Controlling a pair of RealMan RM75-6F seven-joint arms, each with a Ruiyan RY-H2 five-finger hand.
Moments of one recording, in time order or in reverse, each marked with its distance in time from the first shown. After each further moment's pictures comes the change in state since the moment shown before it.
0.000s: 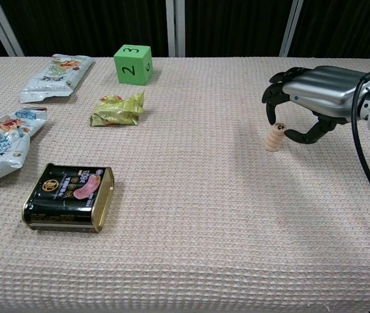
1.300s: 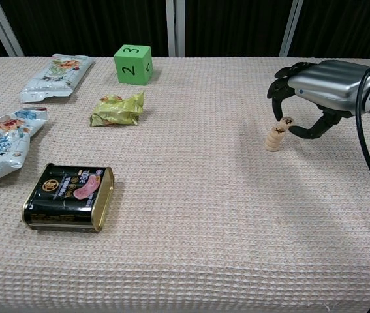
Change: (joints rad) left arm -0.002 0.009 -0.002 -0.023 -0.001 0.004 0.021; right arm -0.016 0.010 0.040 0.008 -0.004 -0.038 0.002
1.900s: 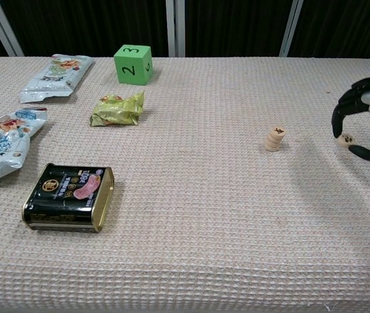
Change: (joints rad) left arm -0.004 0.004 0.001 -0.018 0.021 0.013 0.018; right arm -0.191 0.112 -0.094 -0.055 -0.129 0.195 0.146
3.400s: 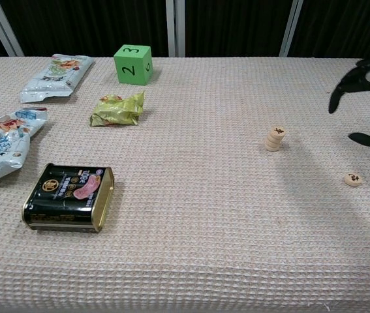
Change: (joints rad) left arm -0.005 0.007 -0.003 0.003 -0.008 -0.013 -0.003; right arm -0.006 0.011 -0.058 -0.039 0.025 0.126 0.001
